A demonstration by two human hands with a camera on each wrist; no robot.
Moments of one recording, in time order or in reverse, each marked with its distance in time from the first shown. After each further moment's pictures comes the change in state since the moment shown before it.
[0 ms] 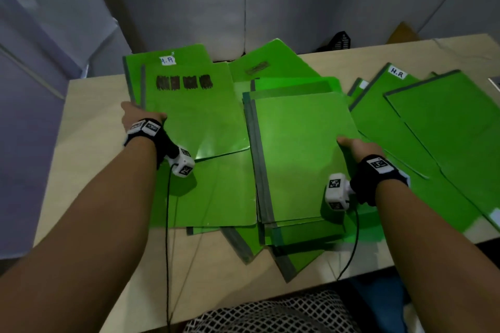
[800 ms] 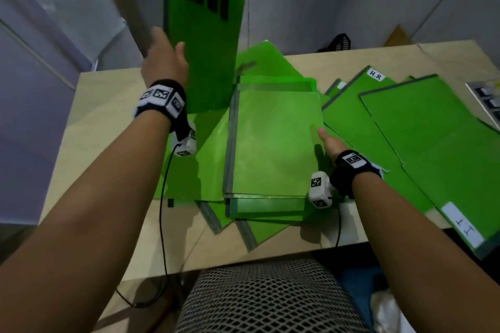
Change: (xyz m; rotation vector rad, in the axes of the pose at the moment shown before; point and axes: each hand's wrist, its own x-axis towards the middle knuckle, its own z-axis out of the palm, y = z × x) left_hand -0.165 0.102 -0.040 0.107 0.253 0.608; right_hand -0.025 -0.001 -0.039 -0.044 -0.322 -0.124
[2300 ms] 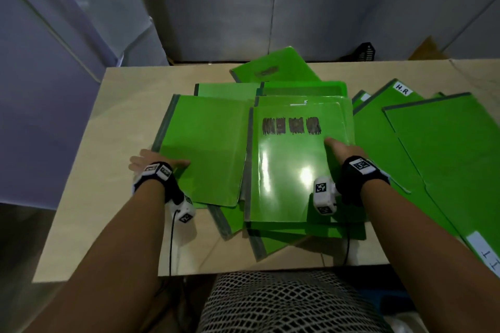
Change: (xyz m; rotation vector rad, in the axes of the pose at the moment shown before) left_hand -0.065 -0.181 0.048 0.284 -0.556 -0.742; right_hand 0.010 -0.013 0.012 -0.078 0.138 0.063
